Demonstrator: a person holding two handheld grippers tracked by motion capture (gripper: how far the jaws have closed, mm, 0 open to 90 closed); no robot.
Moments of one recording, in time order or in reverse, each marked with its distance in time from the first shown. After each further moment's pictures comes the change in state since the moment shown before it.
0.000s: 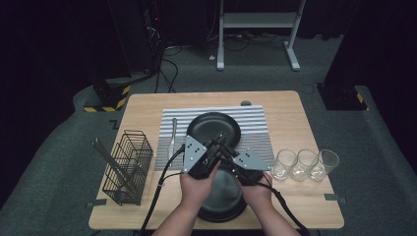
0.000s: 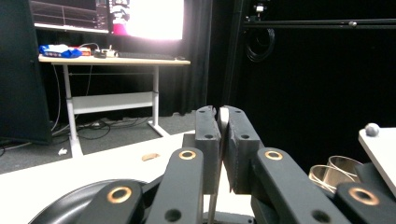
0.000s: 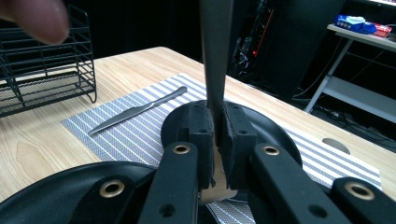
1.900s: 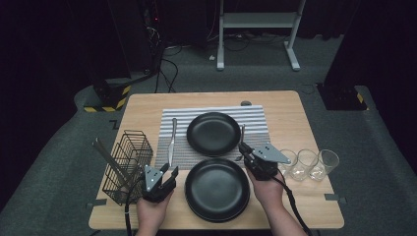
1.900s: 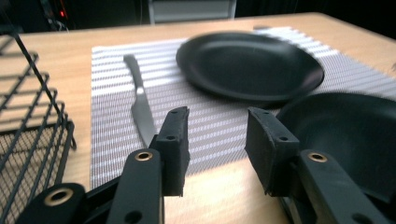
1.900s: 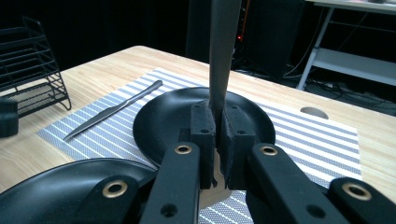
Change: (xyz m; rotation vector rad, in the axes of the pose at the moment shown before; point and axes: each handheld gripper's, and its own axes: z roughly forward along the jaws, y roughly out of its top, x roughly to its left) left arm 0.097 -0.114 -0.085 0.365 0.294 -0.013; right arm -0.041 -0.014 -0.011 0.025 -0.054 0.166
